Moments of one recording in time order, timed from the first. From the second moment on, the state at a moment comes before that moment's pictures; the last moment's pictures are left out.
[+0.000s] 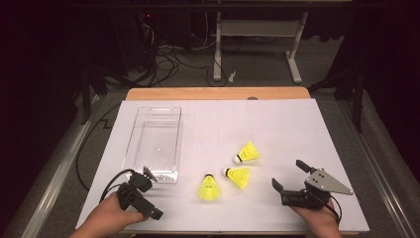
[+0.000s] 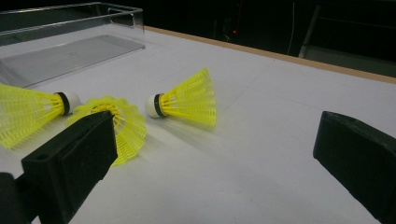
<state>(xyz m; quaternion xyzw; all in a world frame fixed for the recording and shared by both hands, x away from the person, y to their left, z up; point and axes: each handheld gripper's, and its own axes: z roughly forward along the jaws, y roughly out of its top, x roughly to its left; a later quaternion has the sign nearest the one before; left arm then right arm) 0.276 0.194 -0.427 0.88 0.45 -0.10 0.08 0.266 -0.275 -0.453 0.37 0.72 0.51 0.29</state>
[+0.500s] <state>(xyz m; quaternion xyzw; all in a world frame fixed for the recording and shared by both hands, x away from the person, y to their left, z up) 0.273 0.164 -0.425 0.90 0.42 -0.11 0.08 0.266 -0.276 -0.452 0.36 0.72 0.52 0.29</state>
